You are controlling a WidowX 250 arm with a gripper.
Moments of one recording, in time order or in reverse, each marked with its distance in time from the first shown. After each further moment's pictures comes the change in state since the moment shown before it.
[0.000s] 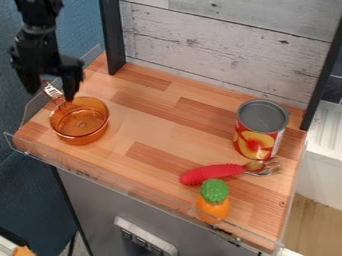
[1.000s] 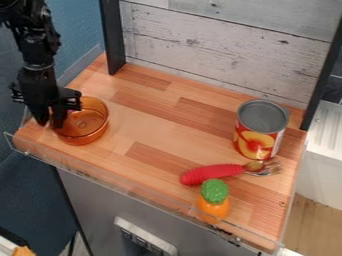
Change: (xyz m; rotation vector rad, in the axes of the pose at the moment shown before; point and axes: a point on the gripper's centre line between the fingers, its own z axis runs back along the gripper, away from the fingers) arm 0.010 -0.002 -0.048 0.042 -0.047 0.043
